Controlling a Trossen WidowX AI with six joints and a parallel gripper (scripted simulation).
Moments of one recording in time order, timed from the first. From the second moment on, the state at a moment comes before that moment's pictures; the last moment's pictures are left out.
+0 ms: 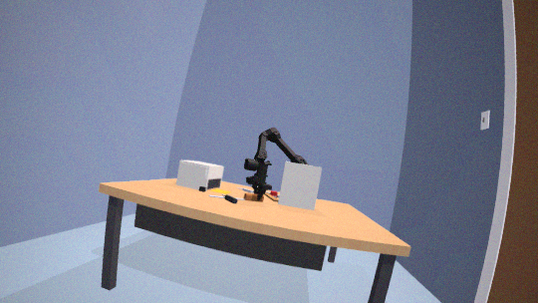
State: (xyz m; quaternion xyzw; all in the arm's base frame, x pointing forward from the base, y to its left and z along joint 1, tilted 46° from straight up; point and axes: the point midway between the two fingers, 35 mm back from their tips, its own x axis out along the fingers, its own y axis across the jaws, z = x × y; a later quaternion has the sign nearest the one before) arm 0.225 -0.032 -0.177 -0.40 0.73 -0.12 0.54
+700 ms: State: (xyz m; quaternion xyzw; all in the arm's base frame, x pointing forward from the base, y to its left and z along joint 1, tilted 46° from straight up) arm 0.223 -0.024 -0.185 -0.39 0.72 -0.14 0.56
